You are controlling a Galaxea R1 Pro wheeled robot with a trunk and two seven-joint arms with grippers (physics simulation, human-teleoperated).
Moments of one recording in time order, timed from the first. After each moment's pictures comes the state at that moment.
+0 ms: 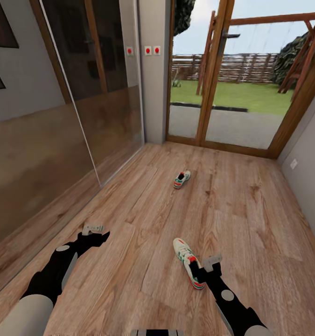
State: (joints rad) left arm -0.60 0.09 0.15 -0.82 -0.10 0.23 -0.32; right arm -0.51 0.04 -0.08 -0.43 0.34 -0.29 0.04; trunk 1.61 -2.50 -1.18
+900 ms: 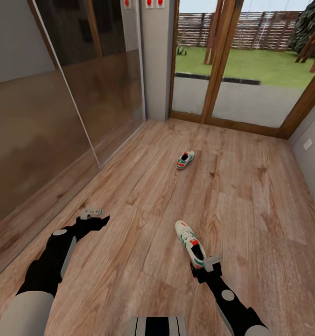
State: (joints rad) left arm -0.60 0.07 0.15 -1.09 -0.10 0.41 -0.32; right arm -0.51 0.03 -0.08 -0.43 0.34 -0.29 0.04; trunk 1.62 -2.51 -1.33
